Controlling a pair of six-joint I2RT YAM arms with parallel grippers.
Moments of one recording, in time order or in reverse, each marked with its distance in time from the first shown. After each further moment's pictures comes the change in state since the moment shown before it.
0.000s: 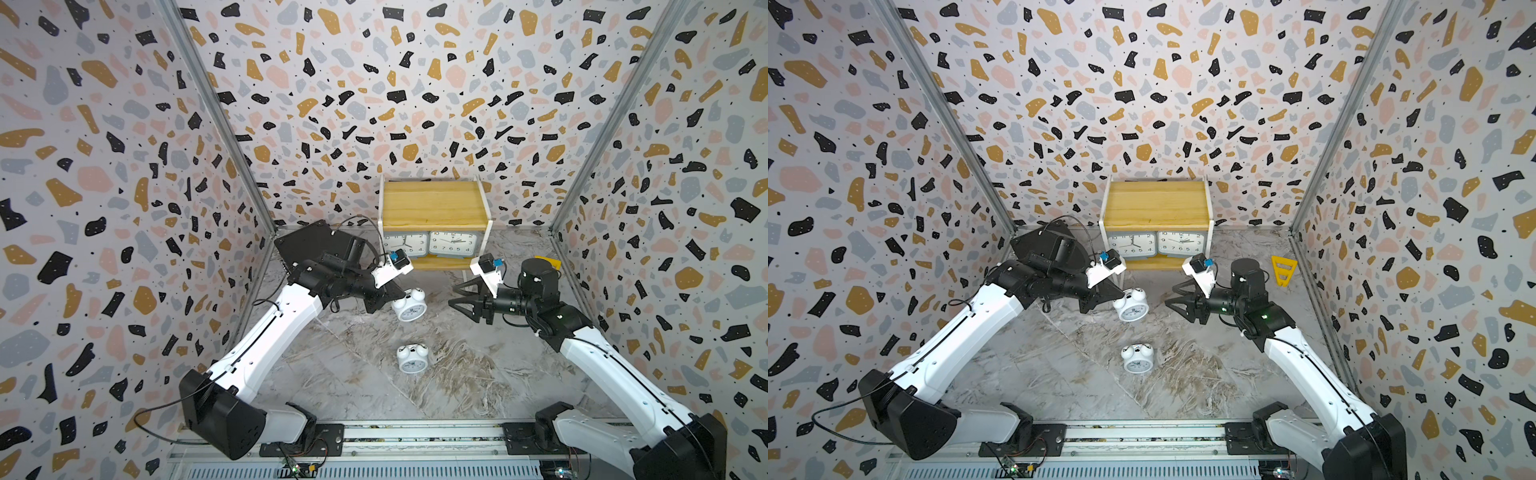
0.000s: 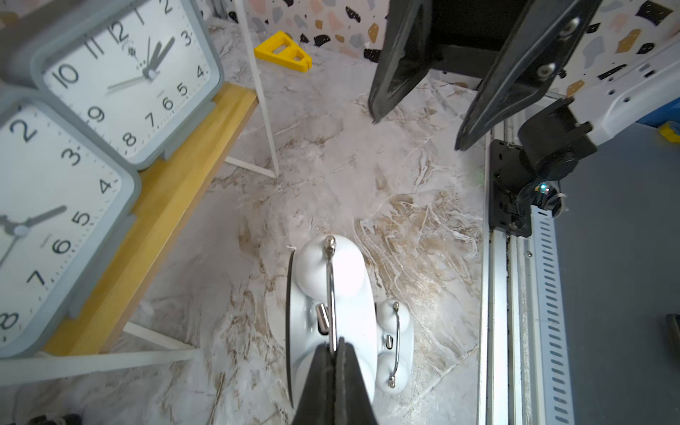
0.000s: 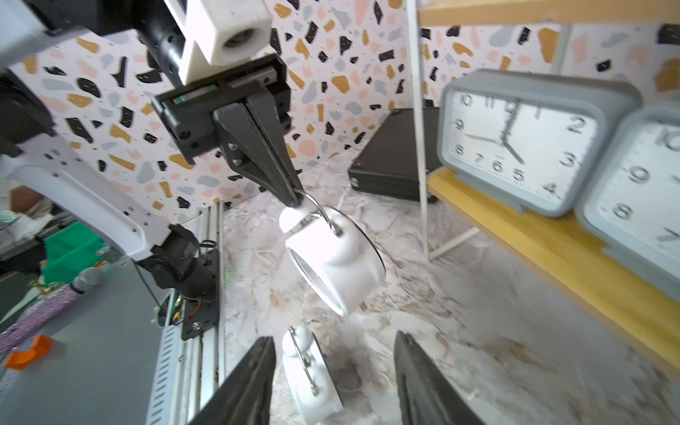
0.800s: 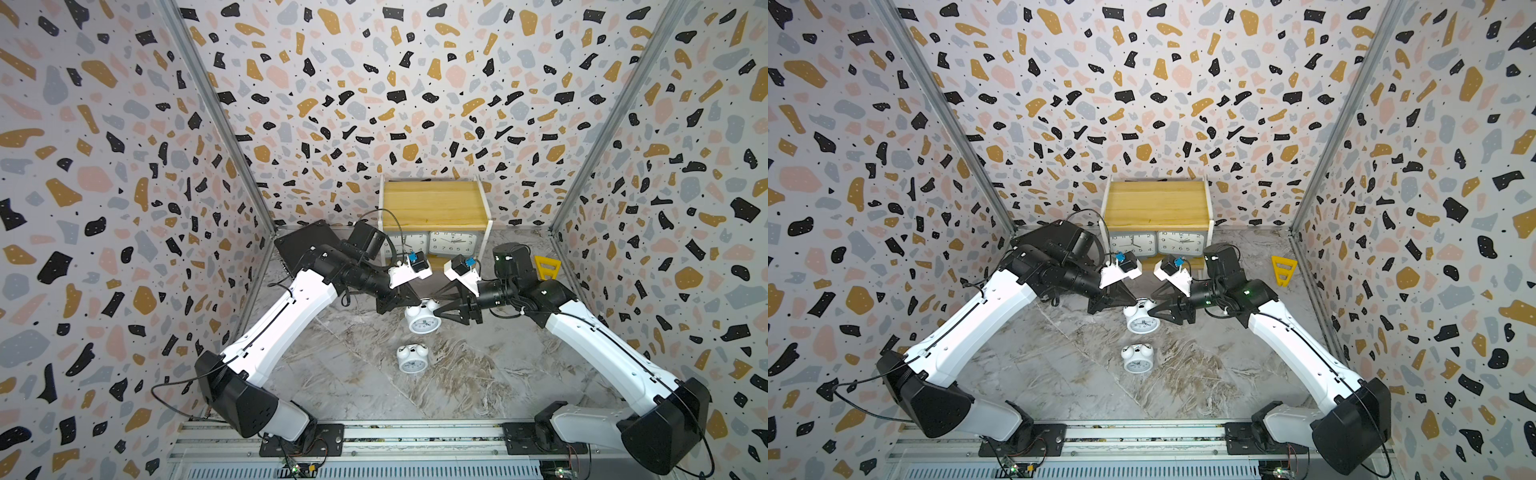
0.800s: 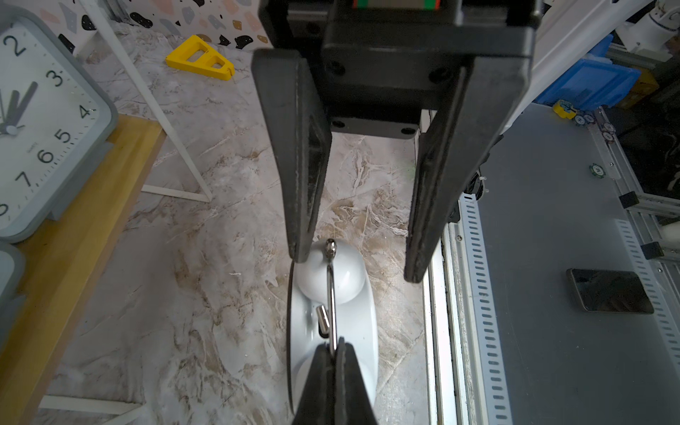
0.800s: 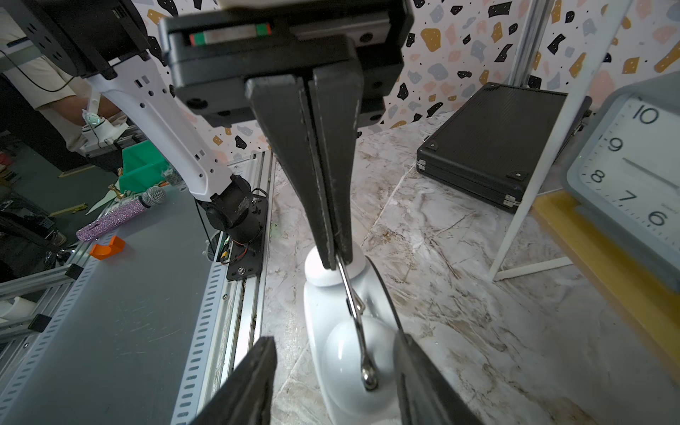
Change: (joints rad) left arm -0.103 0.116 0.182 -0.184 0.075 0.066; right arm 0.117 0.155 0.227 -0.319 -0.061 -0.264
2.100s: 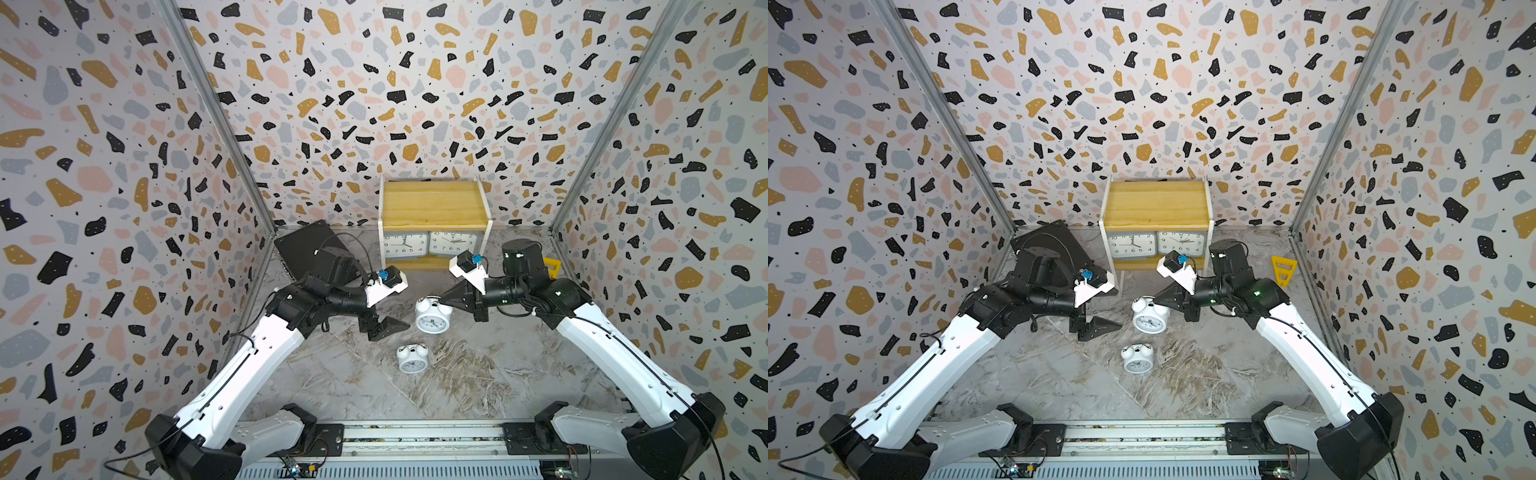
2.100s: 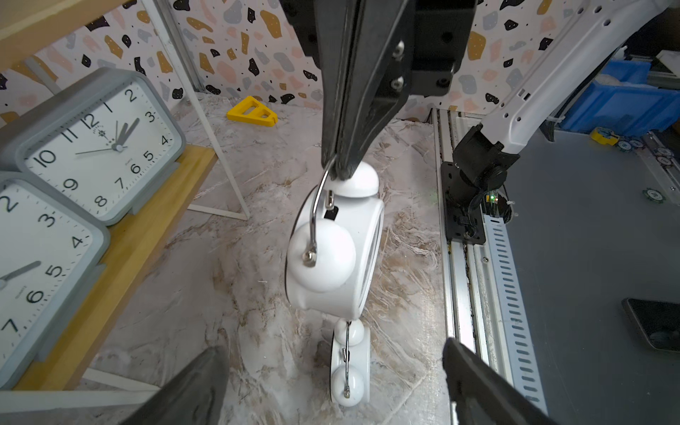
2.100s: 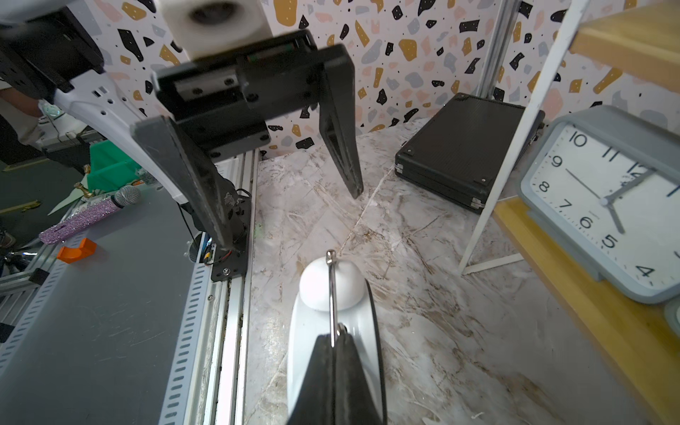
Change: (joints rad) left arm 0.081 -0.356 -0.406 0.322 0.024 -0.094; right arm 0.000 -0.054 0.077 -0.084 0.067 -0.004
